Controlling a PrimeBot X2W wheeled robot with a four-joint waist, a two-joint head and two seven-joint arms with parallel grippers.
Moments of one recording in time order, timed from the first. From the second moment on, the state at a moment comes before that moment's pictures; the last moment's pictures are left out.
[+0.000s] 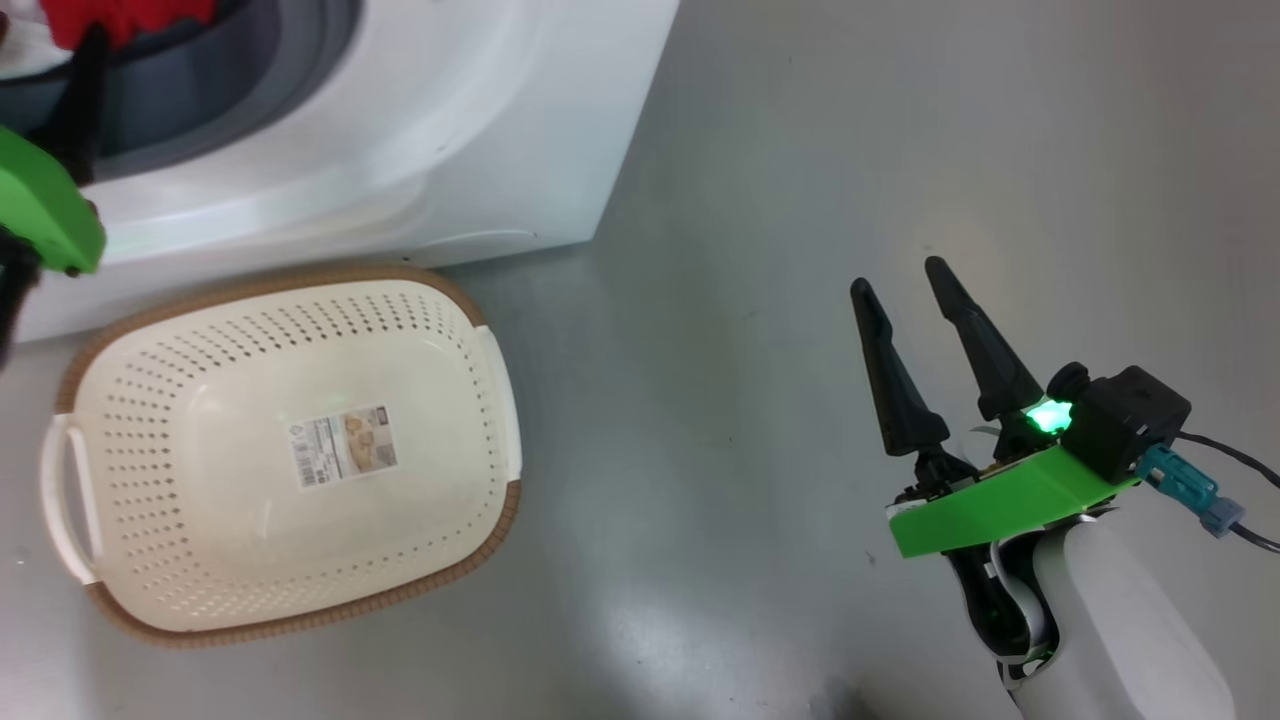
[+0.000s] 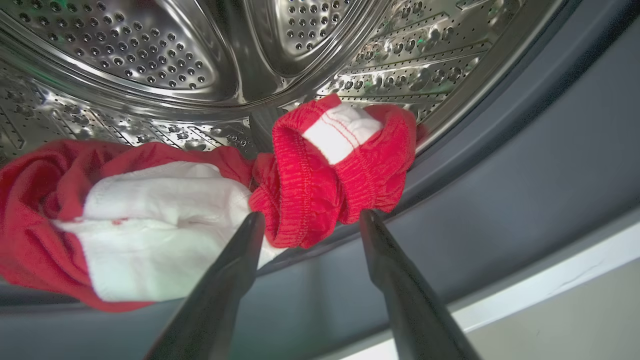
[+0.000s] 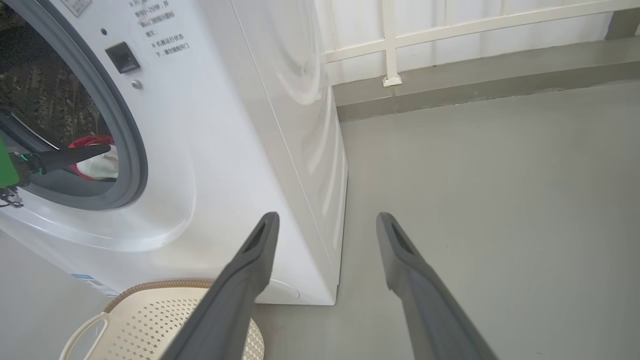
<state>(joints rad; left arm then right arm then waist) -1.19 0.51 -0.62 0.94 -0.77 -0.13 -0.11 -0.33 -0.05 0.18 0.19 0.45 0.12 -0.26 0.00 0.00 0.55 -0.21</state>
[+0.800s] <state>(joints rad) -1.36 0.61 -0.88 1.01 -0.90 -0.13 -0.13 -0.36 -0.05 0.24 0.16 0.48 0.12 -0.26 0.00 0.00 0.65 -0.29</state>
